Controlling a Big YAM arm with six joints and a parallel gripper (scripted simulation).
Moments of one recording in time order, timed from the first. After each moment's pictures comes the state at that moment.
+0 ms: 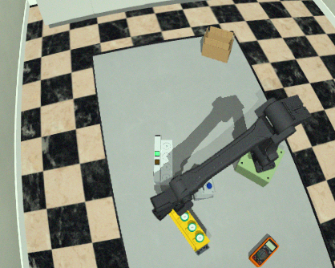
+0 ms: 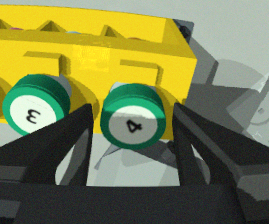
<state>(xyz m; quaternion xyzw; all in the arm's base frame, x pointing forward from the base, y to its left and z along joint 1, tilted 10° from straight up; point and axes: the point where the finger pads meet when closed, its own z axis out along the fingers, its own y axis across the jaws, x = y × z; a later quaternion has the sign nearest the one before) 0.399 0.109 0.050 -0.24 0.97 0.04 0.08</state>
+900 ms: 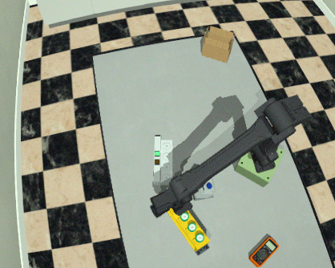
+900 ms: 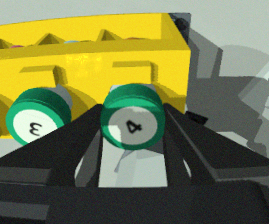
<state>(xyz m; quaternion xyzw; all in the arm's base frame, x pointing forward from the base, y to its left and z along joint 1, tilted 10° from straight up) 0.399 0.109 0.049 -0.16 0.98 0.05 0.08</state>
